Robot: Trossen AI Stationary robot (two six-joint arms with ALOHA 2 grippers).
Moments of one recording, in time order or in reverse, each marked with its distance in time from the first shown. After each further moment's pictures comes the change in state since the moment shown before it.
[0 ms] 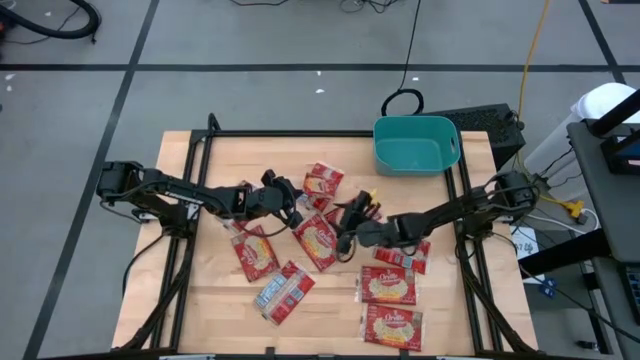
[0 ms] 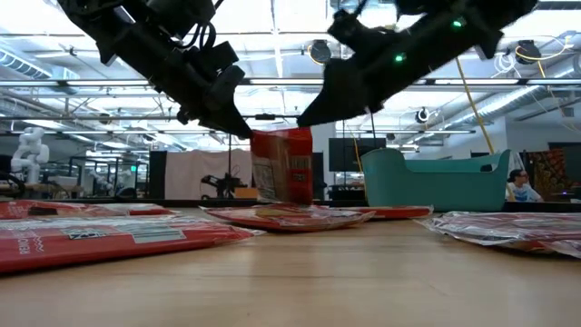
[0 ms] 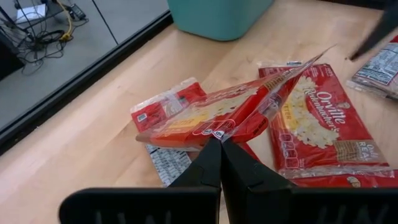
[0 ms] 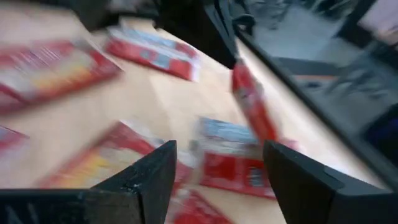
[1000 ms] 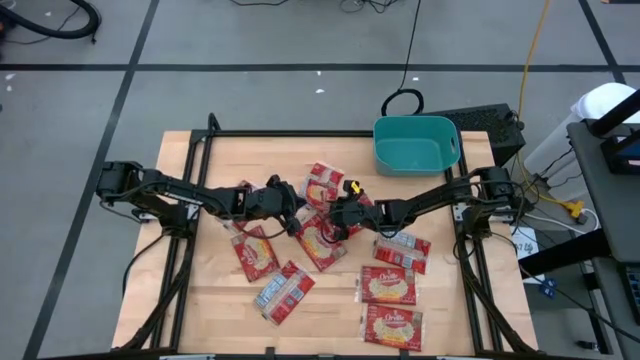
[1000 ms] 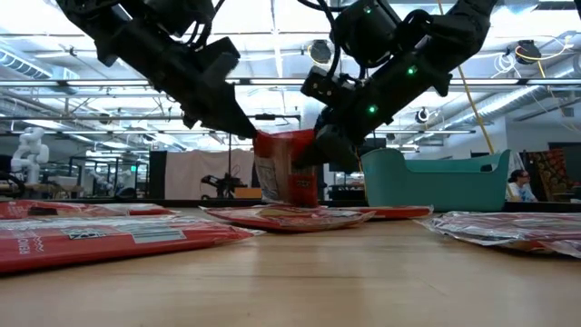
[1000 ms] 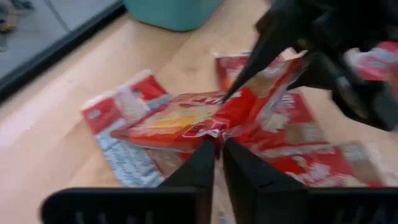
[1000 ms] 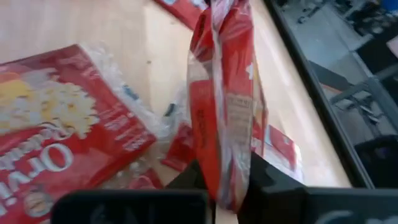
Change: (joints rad) left arm -0.014 -0.018 -0.002 0.004 0.179 -0.021; right arm -0.158 0.121 0.024 0.034 -0.222 -0.317
